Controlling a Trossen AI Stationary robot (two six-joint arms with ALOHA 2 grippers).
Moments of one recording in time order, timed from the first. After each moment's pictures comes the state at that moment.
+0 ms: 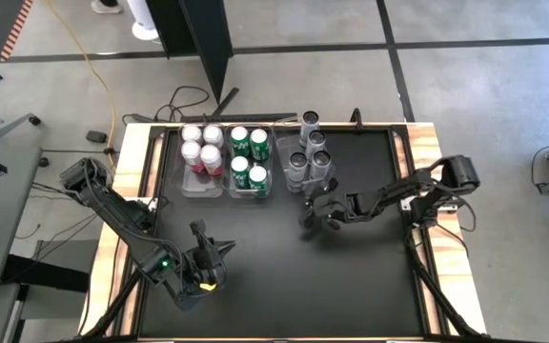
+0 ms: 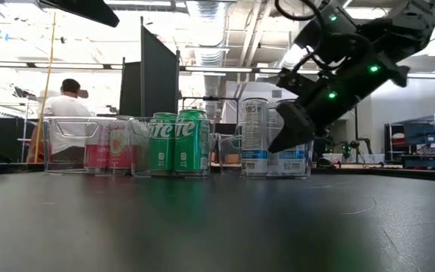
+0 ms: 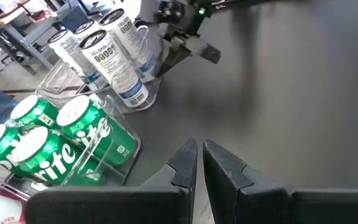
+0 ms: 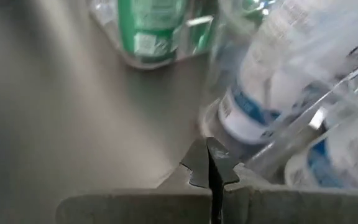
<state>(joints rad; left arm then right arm) -0.77 1.46 1.05 -0.59 -1.08 -0.62 0.08 1.63 0.64 0.29 0.63 0.30</state>
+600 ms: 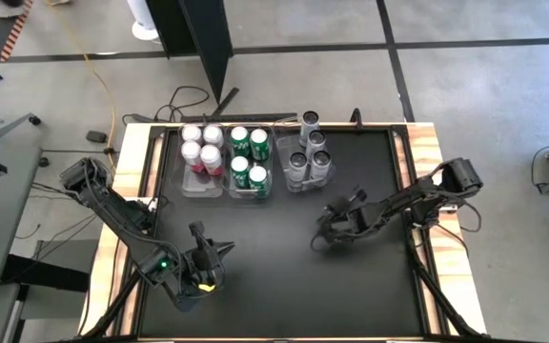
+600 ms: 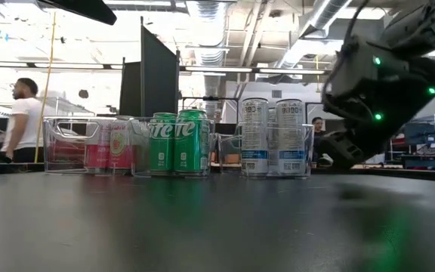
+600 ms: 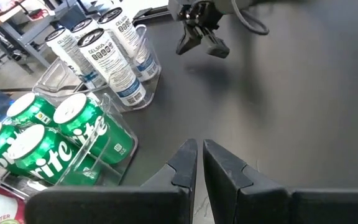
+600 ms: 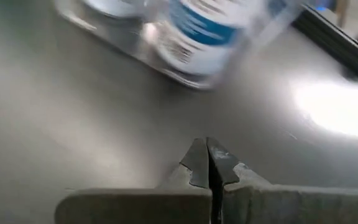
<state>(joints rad) -0.79 1.46 1.04 -0.59 -1.08 -0.64 0.23 1.63 0.63 -0.35 0.92 0.91</state>
